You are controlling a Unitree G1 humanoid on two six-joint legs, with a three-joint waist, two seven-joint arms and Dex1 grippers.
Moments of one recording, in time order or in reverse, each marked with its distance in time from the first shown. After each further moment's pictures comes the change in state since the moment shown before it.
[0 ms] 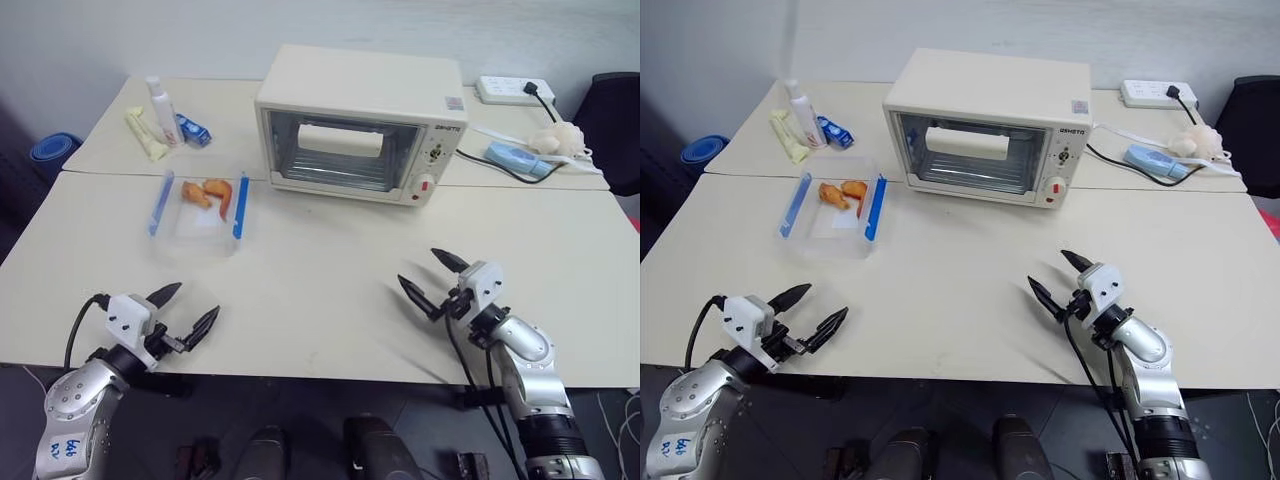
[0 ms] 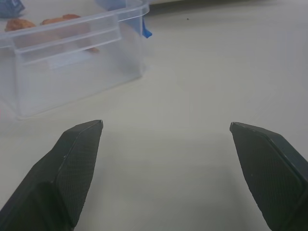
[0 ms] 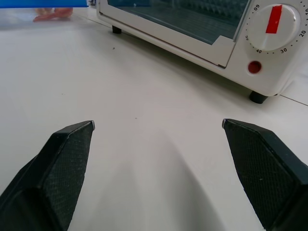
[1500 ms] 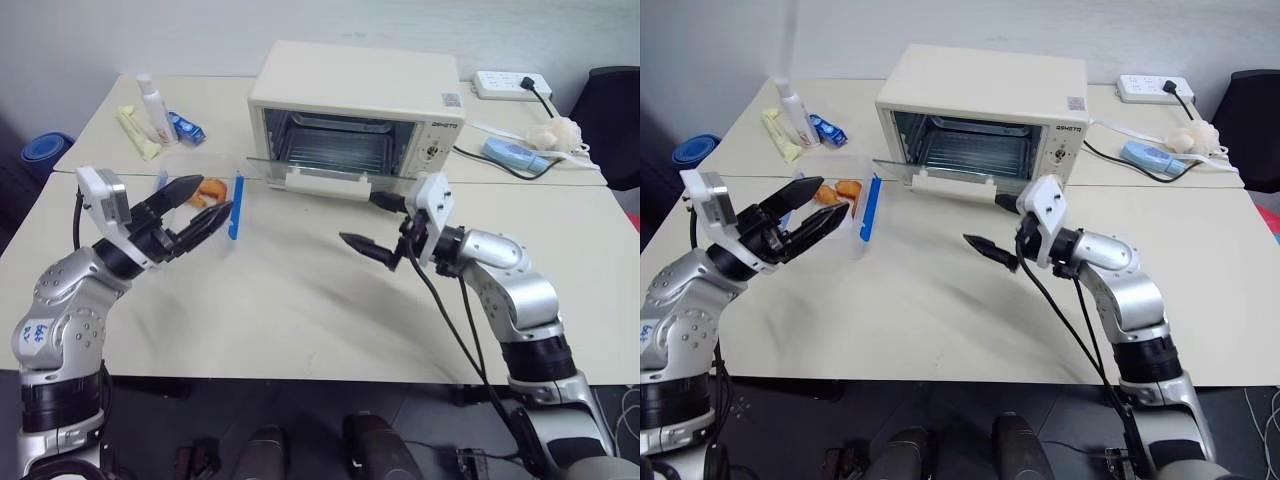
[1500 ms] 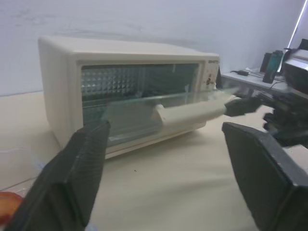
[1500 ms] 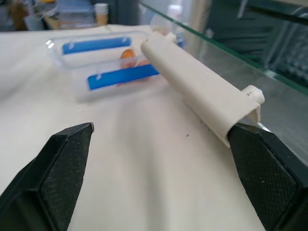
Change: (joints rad) left arm -0.560 0.134 0.015 0.040 -0.358 0.376 -0.080; right arm -0.383 -0.077 0.167 -0.262 0.067 0.572 0.128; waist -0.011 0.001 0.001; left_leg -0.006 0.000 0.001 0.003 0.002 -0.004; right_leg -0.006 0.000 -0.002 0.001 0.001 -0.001
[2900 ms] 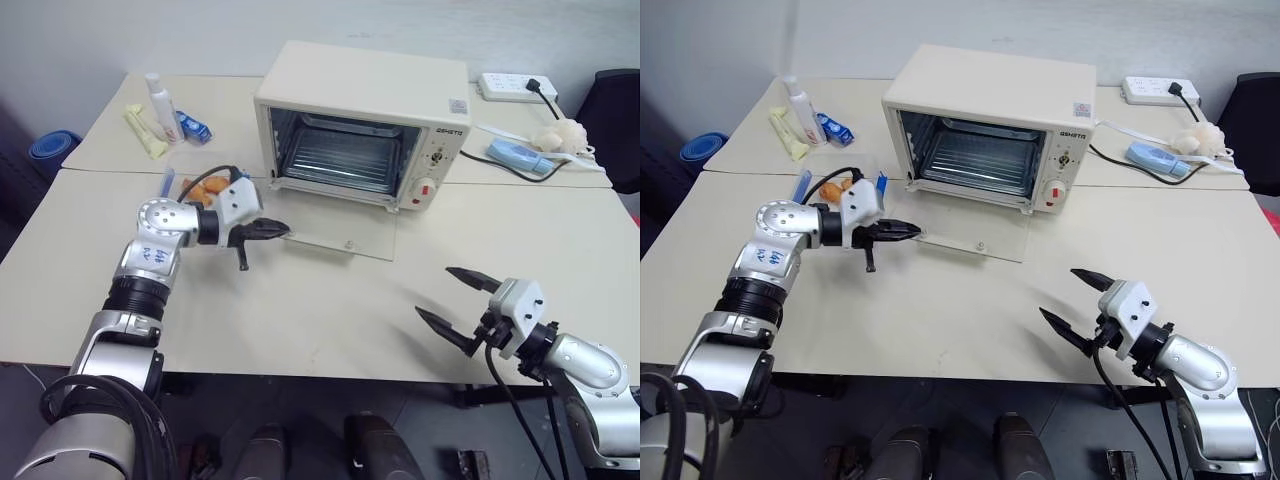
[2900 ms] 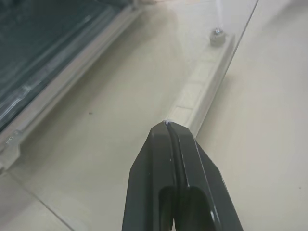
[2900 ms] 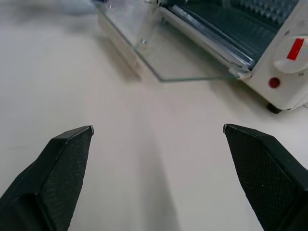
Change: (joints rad) left arm -0.464 -0.073 -0.483 0.697 0.679 -0.439 -0.348; right arm 0.650 -0.106 -0.292 -0.251 0.009 -0.266 -0.017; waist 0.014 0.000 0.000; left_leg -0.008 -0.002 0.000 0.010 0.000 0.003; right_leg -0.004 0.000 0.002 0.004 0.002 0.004
